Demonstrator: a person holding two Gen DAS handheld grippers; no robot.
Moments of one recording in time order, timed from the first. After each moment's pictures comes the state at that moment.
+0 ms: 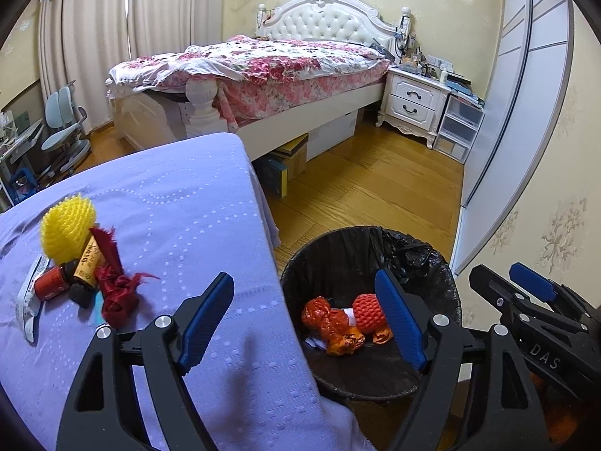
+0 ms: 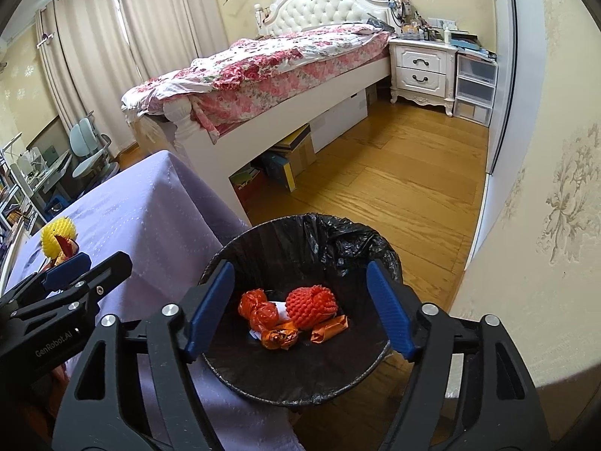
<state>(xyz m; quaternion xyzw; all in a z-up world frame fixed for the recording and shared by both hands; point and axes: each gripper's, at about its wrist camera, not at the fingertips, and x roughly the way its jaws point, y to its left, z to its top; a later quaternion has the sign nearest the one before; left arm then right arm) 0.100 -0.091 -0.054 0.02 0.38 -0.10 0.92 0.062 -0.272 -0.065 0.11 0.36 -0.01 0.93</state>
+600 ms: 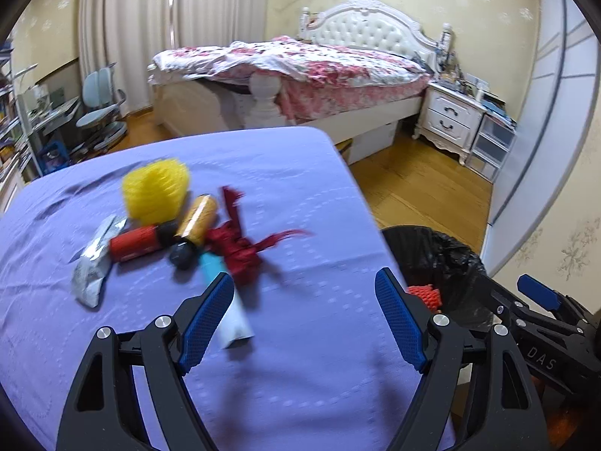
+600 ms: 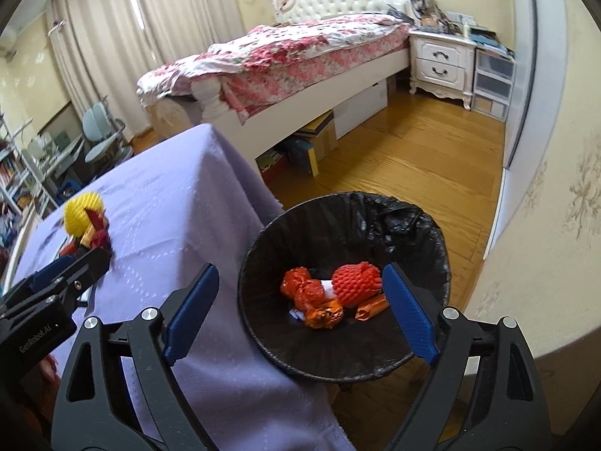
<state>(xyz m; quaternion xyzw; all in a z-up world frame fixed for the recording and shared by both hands) 0.074 -0.007 -0.048 -0.02 0.38 -0.04 0.93 0.058 -0.199 -0.062 0.09 0.38 0.03 0.92</state>
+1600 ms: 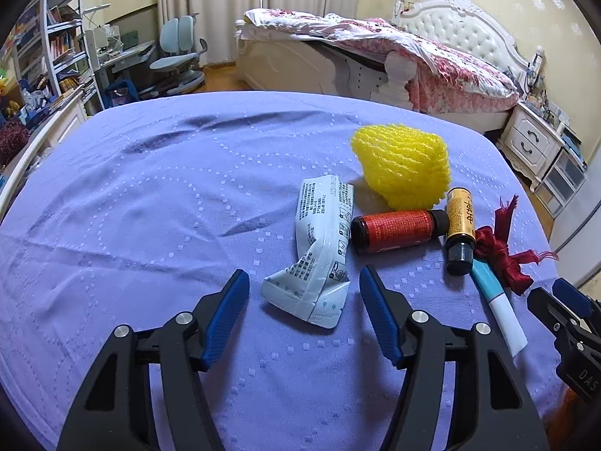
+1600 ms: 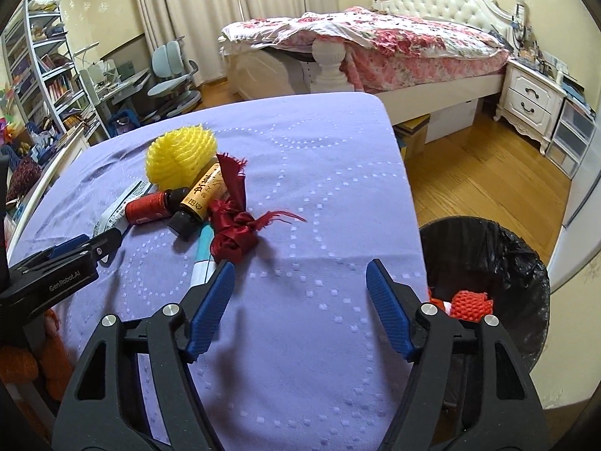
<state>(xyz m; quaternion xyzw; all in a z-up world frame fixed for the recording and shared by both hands) 0.087 0.151 -0.074 -0.07 0.43 0.09 0.90 0.089 -0.047 -0.062 0.00 0.41 0.16 0.90</state>
